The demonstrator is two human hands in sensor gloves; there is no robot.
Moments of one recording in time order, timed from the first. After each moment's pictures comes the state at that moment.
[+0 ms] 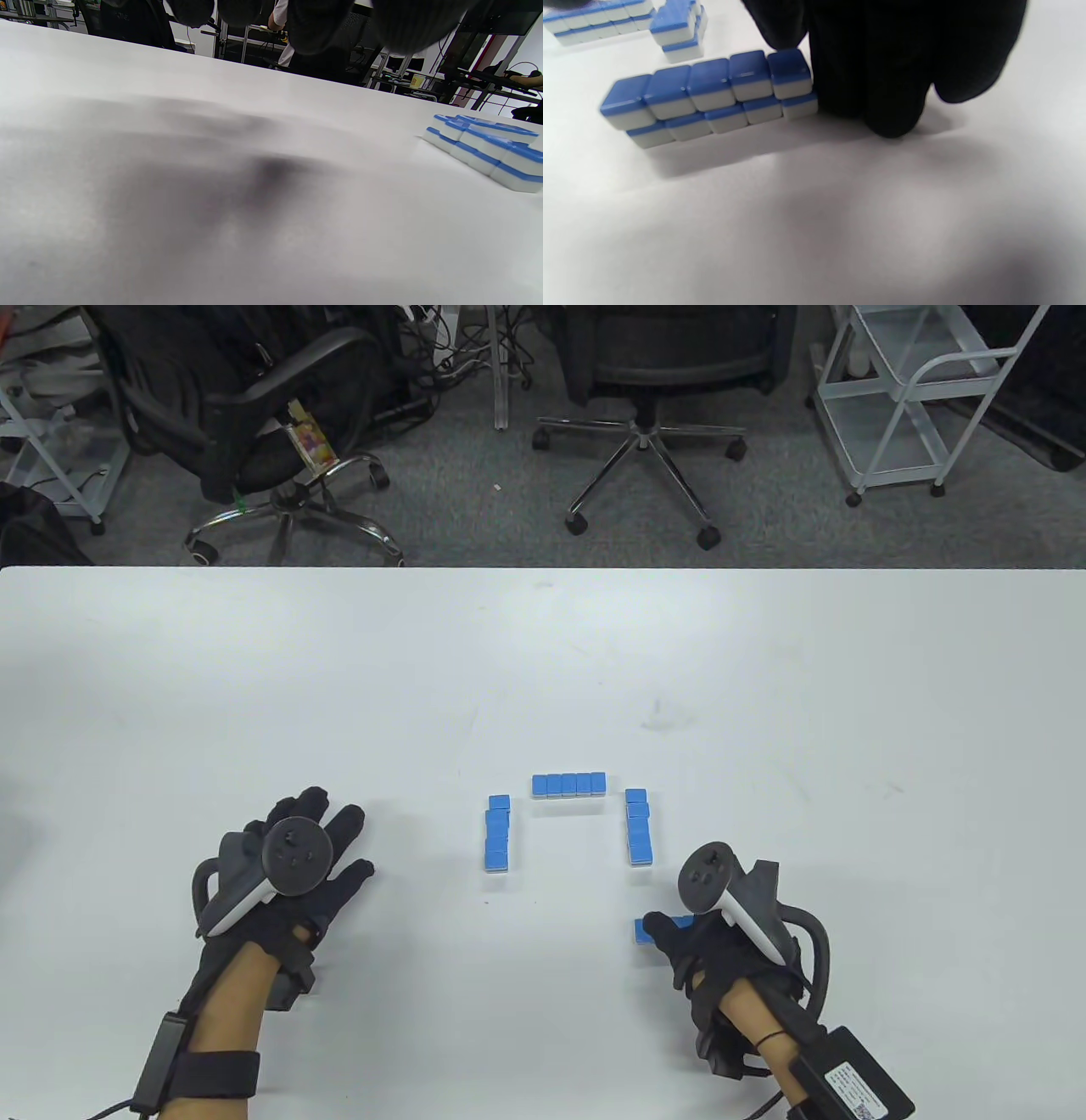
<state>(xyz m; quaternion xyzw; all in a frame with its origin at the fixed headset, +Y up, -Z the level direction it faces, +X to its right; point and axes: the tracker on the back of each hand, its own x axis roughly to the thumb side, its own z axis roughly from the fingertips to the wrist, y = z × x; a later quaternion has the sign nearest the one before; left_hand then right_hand) -0.292 -0.724 -0.233 -0.12 -0.05 0.08 0.99 0.148 -0.737 -0.186 -0.13 0.28 0.95 0.09</state>
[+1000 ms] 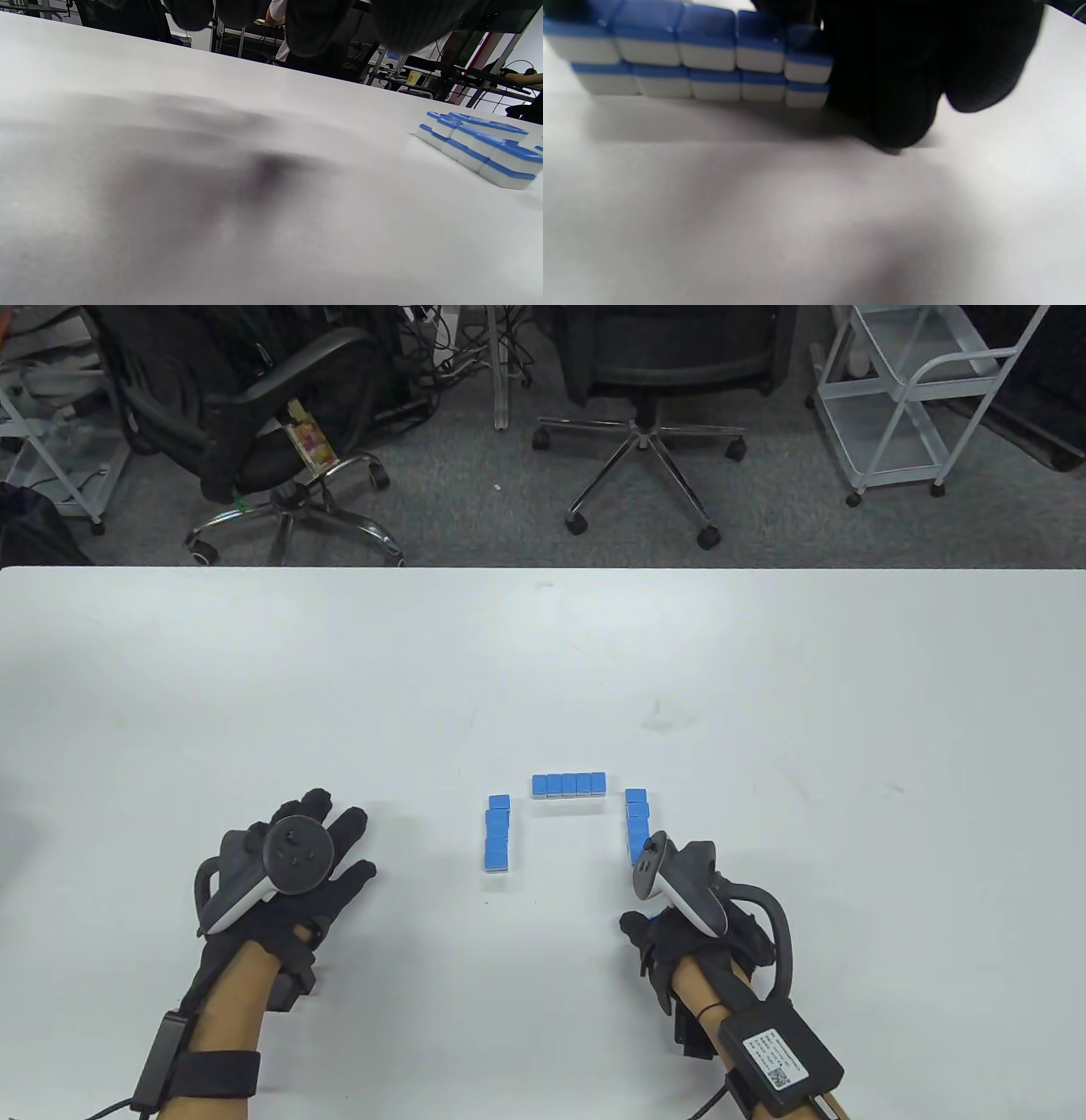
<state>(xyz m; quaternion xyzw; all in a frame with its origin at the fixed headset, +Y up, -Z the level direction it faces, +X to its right) -0.292 -0.726 -0.235 -0.13 -0.05 0.09 0.99 0.113 -0.751 -0.205 -0.16 0.30 0.94 -0.05</state>
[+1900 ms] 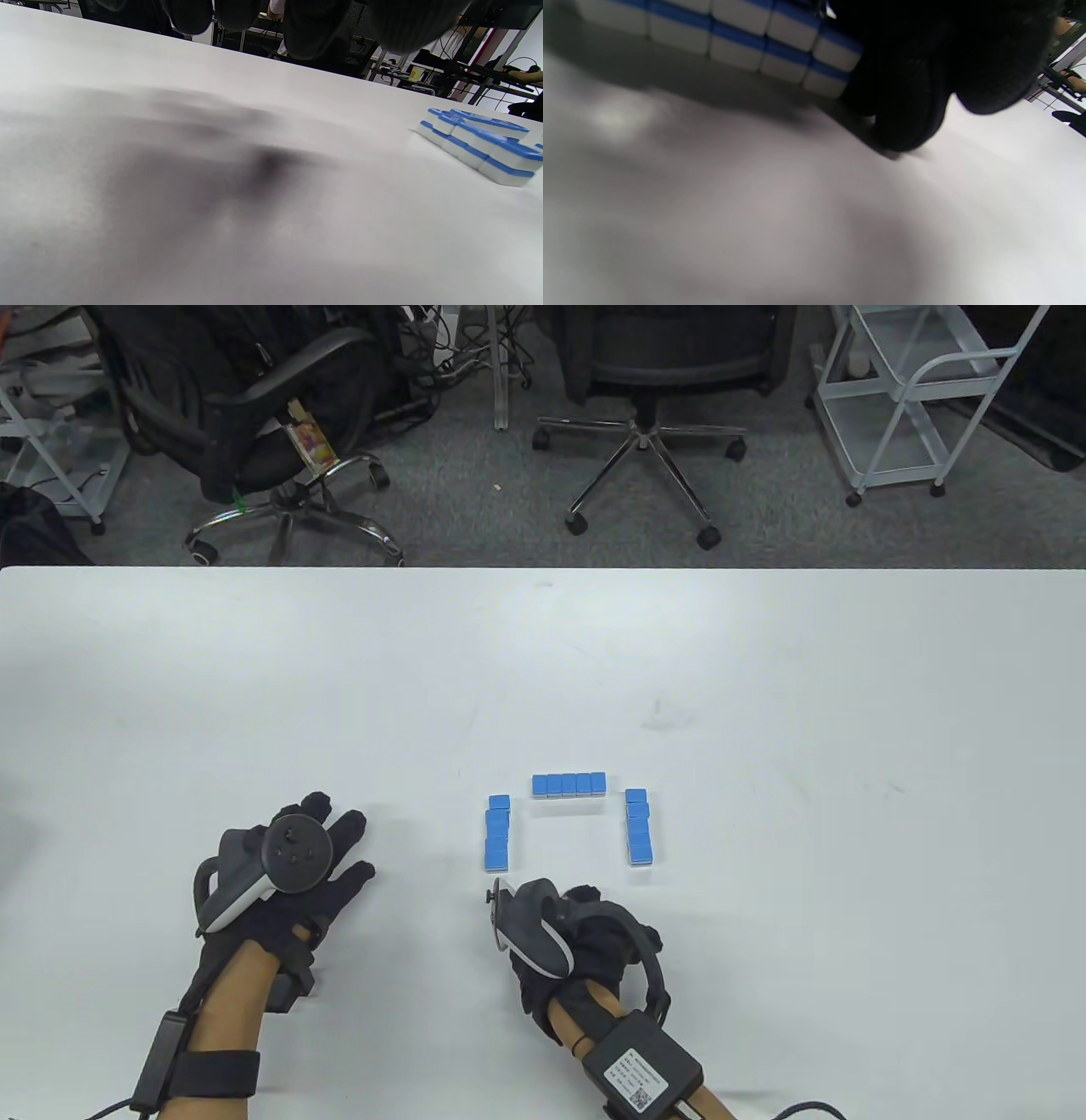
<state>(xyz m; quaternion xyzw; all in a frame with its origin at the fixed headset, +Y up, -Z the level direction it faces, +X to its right) -0.293 -0.726 -0.235 -0.14 -0.05 0.09 0.98 -0.024 -0.766 -0.189 -0.05 0.21 0.96 -0.18</state>
